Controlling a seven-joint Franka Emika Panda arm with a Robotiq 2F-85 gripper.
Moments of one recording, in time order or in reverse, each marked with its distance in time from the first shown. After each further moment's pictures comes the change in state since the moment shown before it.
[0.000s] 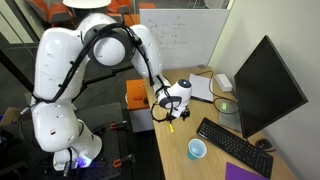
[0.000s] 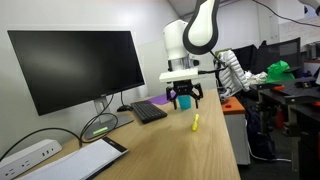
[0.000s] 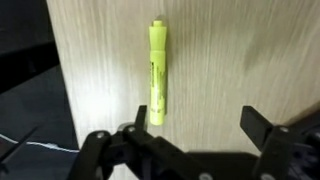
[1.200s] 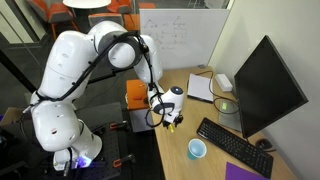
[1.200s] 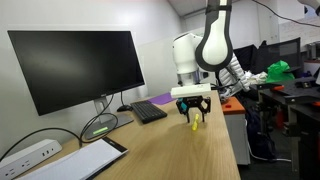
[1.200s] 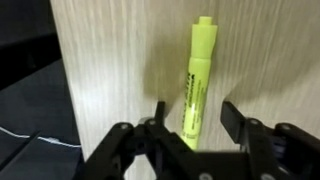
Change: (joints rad) arm 0.031 0.114 0.001 -0.038 0.009 0.124 0.006
